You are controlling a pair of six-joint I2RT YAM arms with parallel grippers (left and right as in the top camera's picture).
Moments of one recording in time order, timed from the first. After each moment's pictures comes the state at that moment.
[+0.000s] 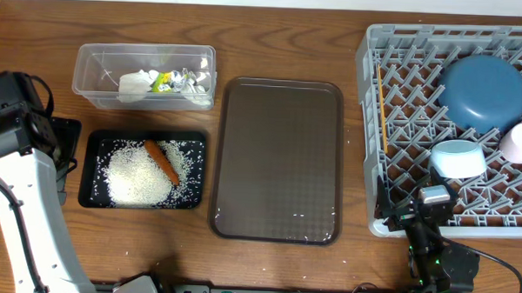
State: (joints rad) left arm 0.47 1.36 1.38 -1.30 -0.21 -1.01; right arm -0.02 0.01 0.01 -0.06 -0.22 -0.07
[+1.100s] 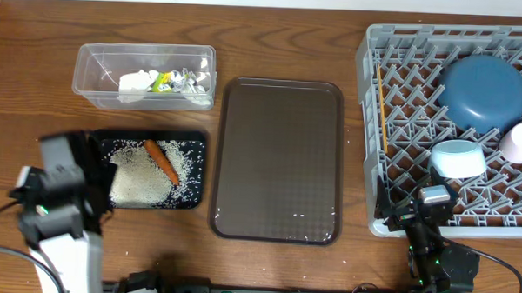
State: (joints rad) left arm 0.26 0.93 0.96 -1.18 -0.32 -1.01; right arm -0.02 0.01 0.01 -0.06 -0.22 -0.07
